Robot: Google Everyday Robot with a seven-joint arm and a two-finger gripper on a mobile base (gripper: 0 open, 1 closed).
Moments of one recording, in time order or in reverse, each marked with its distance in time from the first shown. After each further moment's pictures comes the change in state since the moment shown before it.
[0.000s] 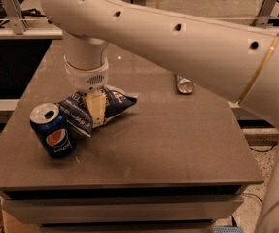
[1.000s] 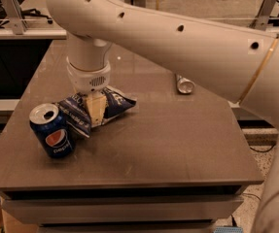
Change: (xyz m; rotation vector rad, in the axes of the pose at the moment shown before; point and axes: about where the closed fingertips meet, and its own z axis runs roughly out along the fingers) arm 0.001 0.002 0.006 -0.013 -0.039 0.006
